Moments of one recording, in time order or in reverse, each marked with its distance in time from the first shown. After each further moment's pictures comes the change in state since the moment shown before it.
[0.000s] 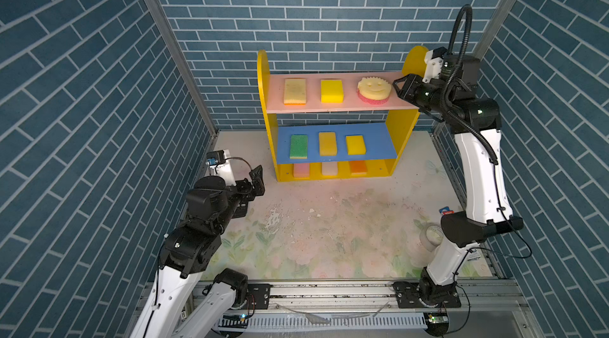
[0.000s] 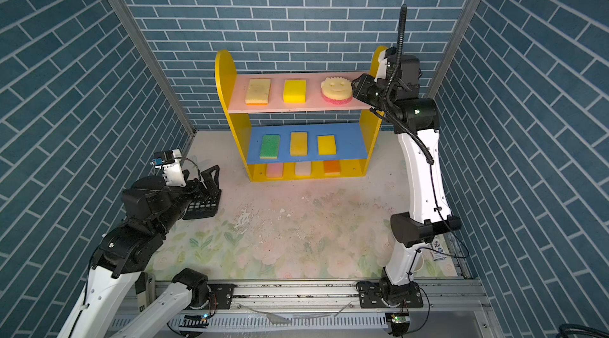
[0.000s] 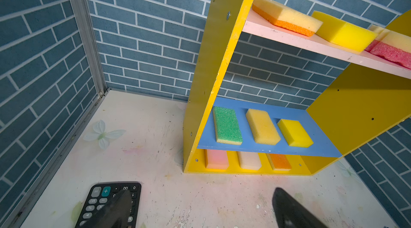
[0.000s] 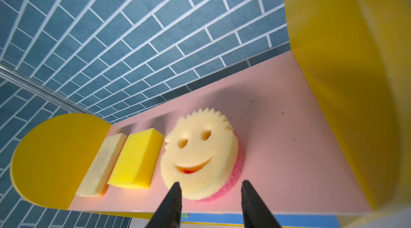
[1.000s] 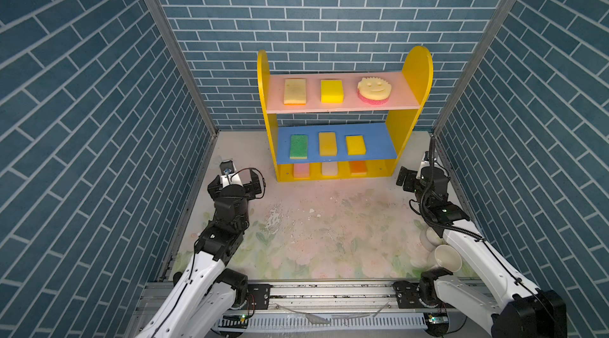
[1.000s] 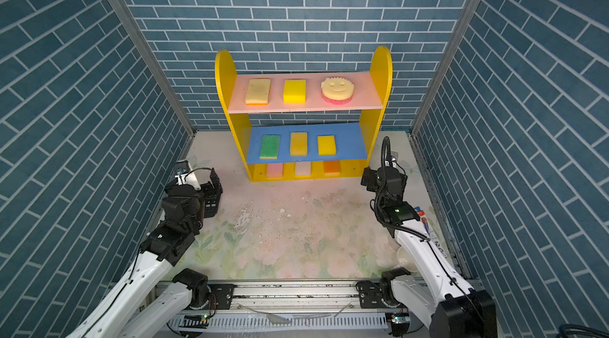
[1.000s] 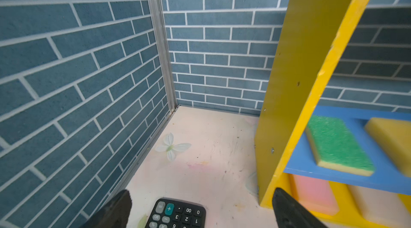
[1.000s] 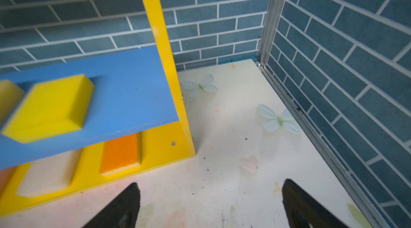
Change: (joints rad) left arm 0.001 0.068 -0.450 0.569 -0.426 0.243; right arm -0.020 -0.729 -1.823 0.949 0.513 -0.319
